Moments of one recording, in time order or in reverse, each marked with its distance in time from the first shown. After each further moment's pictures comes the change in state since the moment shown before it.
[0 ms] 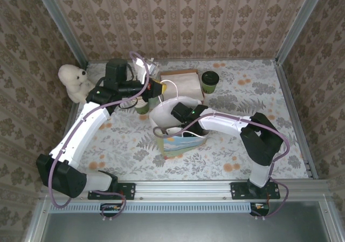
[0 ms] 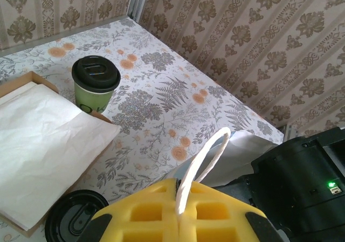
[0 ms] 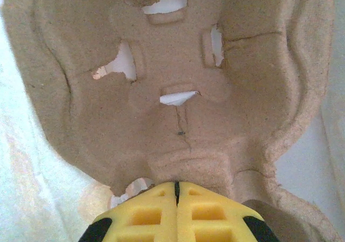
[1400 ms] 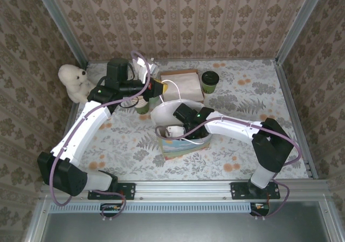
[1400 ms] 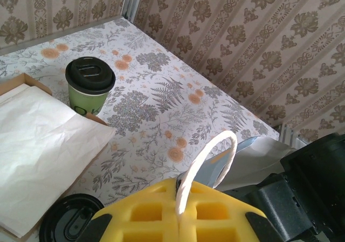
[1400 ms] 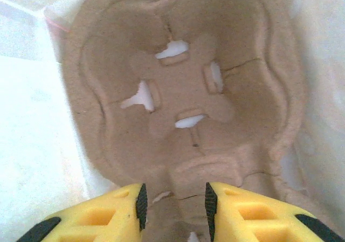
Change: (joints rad) left arm 0.000 0.016 0.004 0.016 0.022 0.000; right arm 0.031 -0.123 -0.063 0.044 -0.003 0.162
